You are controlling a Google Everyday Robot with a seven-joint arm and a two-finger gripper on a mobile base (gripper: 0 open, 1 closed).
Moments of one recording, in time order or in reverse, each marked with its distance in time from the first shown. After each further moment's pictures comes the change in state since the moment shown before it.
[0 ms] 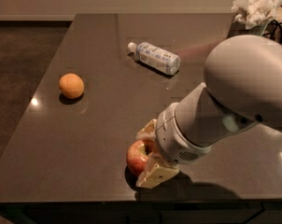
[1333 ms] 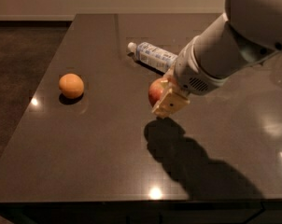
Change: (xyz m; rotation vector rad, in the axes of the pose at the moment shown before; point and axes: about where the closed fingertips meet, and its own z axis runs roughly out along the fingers) arm 0.015 -0.127 -0.078 0.295 0.059 0.231
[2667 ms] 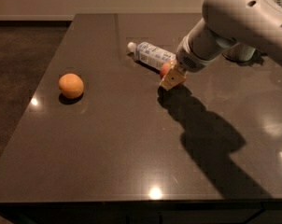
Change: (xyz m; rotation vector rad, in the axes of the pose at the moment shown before) arm 0.032 -0.128 0.066 0.150 0.068 0.183
